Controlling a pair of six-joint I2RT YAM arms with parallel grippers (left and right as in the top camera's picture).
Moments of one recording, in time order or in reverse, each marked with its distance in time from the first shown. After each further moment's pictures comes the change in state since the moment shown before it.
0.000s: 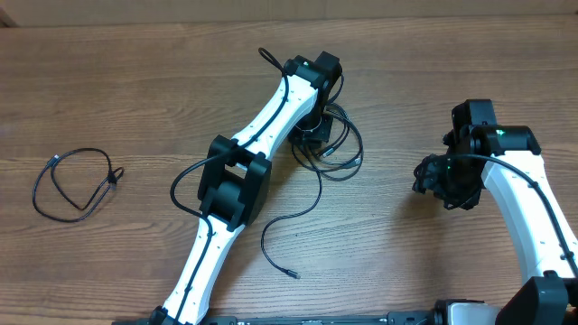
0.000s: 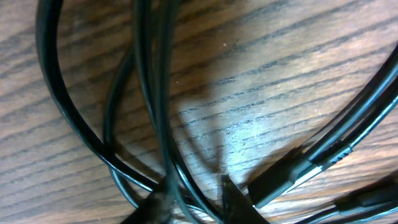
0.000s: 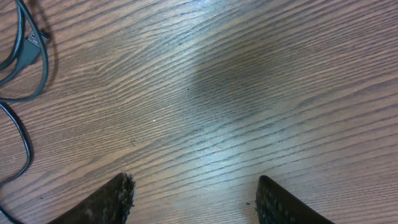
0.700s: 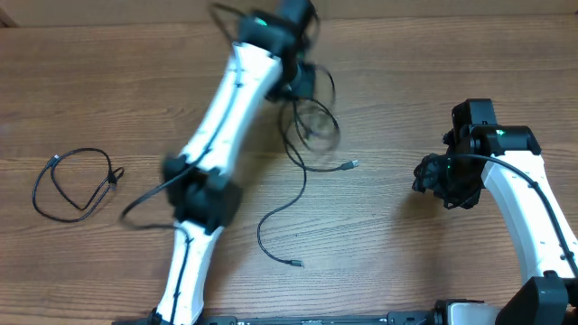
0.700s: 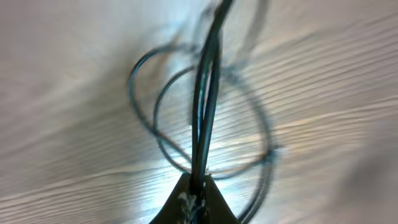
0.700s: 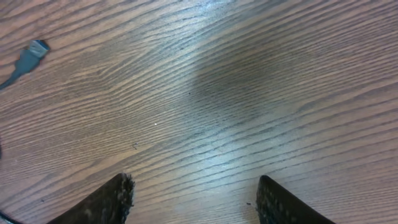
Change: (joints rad) left arm 0.128 -0.221 0.318 -0.153 0.061 0.039; right arm 0.000 0.000 0.000 0.013 0.000 0.000
